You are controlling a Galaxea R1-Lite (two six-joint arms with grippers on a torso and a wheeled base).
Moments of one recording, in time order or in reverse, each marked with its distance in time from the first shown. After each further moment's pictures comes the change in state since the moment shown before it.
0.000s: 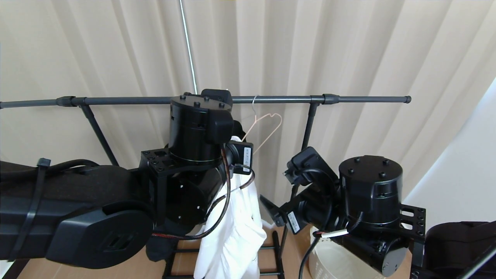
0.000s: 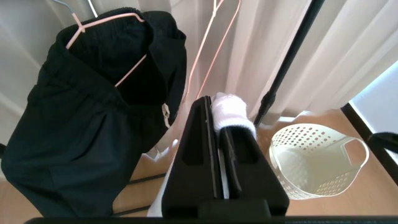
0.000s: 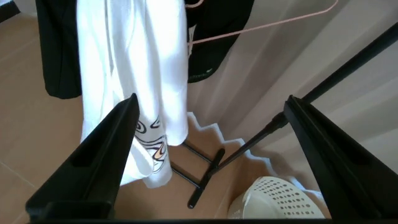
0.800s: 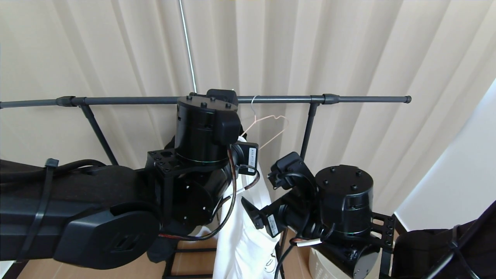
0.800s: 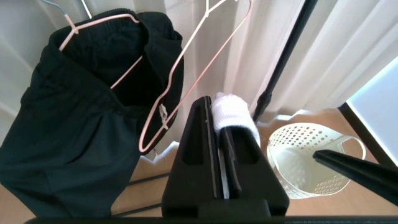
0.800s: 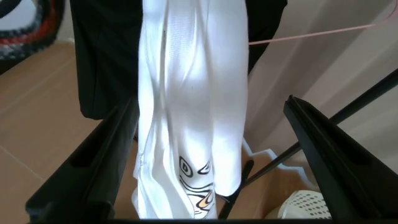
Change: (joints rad) left arm -0.016 0.014 -0.017 -0.001 -0.001 0.001; right arm 0.050 0.101 -0.032 -0.117 0.000 0.089
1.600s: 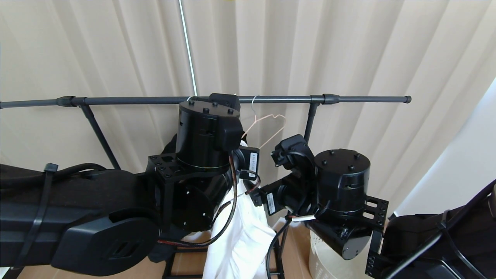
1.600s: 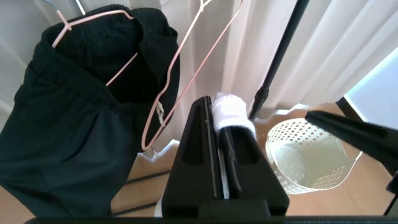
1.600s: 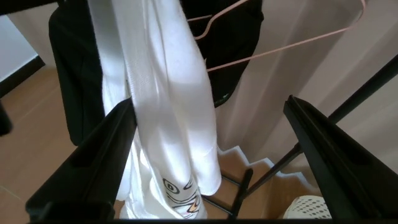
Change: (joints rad) left arm -0.010 -0.004 0.018 0.005 -0.001 0.000; right arm -0.039 0.021 -0.080 -0.008 -0.038 0.032
